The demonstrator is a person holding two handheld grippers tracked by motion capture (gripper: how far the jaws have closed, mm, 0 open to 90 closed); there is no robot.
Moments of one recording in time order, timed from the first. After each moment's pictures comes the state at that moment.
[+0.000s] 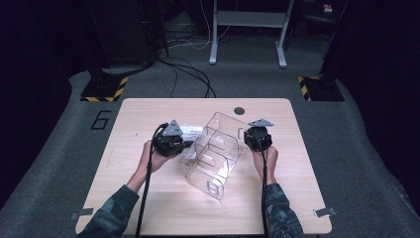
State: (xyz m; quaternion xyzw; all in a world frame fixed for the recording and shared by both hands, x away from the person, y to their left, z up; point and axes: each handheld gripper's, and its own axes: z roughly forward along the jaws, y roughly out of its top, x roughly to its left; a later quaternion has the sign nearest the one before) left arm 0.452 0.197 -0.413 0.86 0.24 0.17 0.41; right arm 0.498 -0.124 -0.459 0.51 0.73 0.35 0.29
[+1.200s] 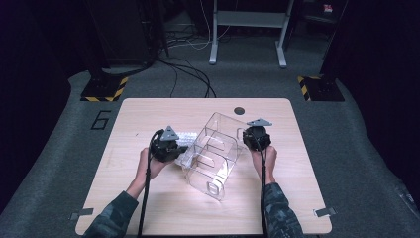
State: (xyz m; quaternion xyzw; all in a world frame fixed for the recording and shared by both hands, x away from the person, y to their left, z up) left arm 0.443 0.211 -0.437 0.86 0.30 0.15 0.39; right arm 0.499 -0.121 -0.459 0.51 0.73 0.35 0.28
